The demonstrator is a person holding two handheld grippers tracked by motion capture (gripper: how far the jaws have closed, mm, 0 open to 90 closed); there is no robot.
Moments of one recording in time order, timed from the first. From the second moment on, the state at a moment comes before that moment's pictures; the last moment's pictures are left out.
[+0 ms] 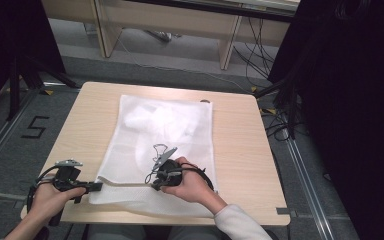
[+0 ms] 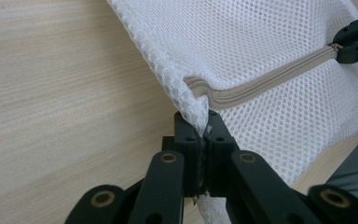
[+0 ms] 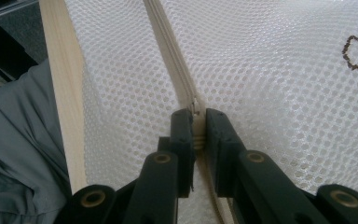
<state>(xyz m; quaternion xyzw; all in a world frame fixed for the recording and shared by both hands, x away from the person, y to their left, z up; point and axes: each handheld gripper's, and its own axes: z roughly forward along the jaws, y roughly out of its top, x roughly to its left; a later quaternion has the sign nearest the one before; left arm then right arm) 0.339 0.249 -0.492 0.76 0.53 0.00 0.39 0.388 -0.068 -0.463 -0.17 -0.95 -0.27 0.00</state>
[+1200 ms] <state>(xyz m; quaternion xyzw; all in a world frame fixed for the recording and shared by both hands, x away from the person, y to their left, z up) 0.340 0.252 -0.492 0.77 0.52 0.00 0.38 0.386 -0.084 -0.459 -0.18 -0.94 -0.28 0.00</state>
